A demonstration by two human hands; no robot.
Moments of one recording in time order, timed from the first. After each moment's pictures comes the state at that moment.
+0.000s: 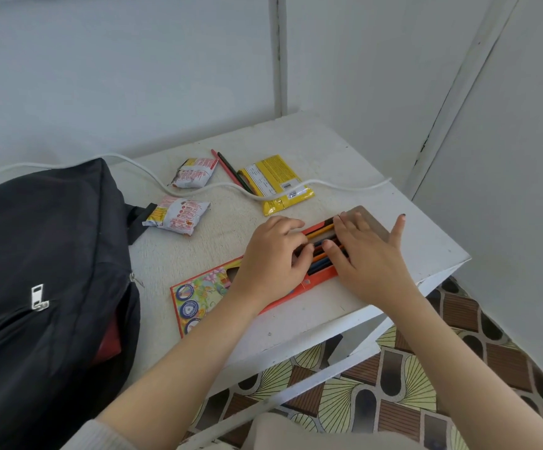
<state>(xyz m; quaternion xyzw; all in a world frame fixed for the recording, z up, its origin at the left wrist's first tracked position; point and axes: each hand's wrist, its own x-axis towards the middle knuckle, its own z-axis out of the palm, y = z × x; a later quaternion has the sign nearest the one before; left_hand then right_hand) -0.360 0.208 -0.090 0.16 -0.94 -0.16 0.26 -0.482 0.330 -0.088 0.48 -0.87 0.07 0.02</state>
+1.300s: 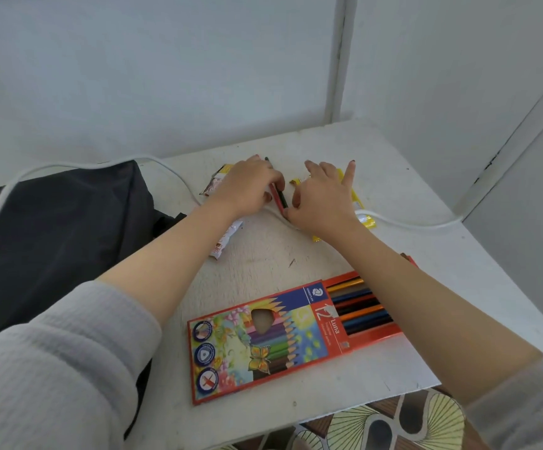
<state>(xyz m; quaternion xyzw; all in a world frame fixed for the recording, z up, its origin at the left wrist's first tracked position) -0.397 0.021 -0.050 0.24 -0.97 -0.04 0.06 -0.500 0.137 -0.056 0.55 -0.83 0.06 0.03</state>
